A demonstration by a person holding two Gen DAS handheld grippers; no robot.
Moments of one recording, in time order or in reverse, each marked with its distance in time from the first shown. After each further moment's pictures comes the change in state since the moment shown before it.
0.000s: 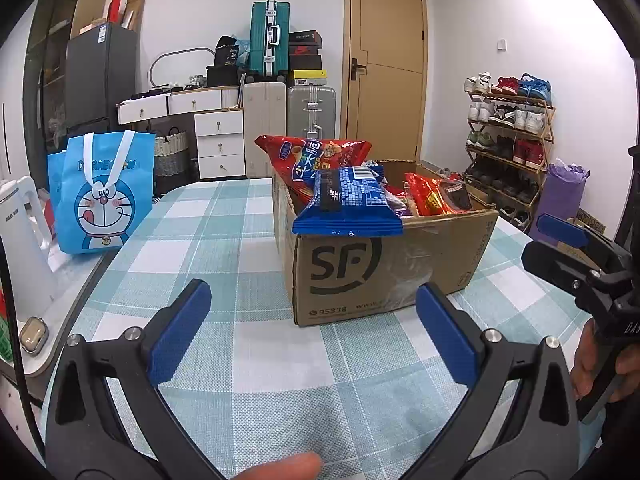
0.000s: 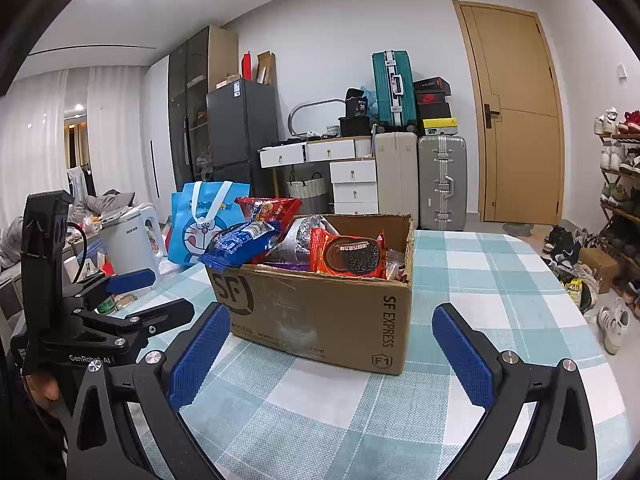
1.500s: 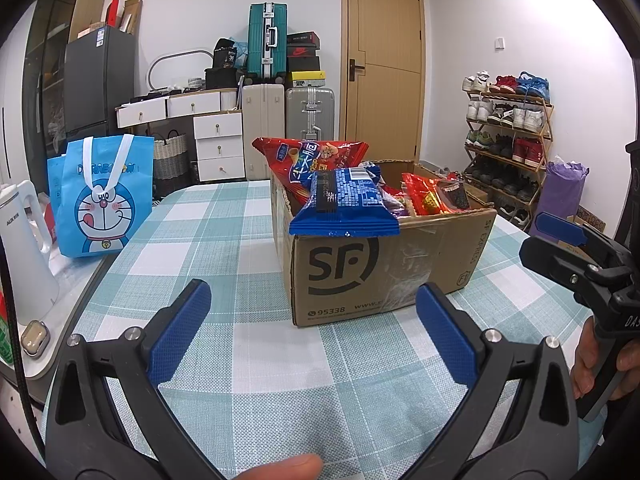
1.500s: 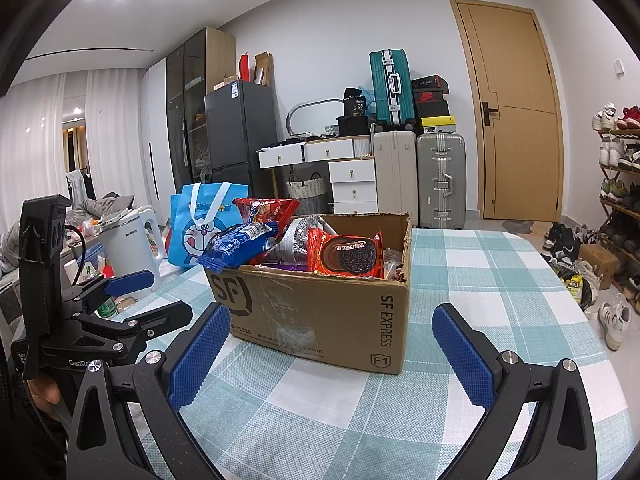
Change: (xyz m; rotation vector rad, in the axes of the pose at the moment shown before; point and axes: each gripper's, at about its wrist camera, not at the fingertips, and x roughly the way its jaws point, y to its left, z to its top) left arm 0.001 -0.002 -0.001 0.007 -0.002 -0.001; right arm -0.001 -0.001 0.000 0.003 0.000 0.000
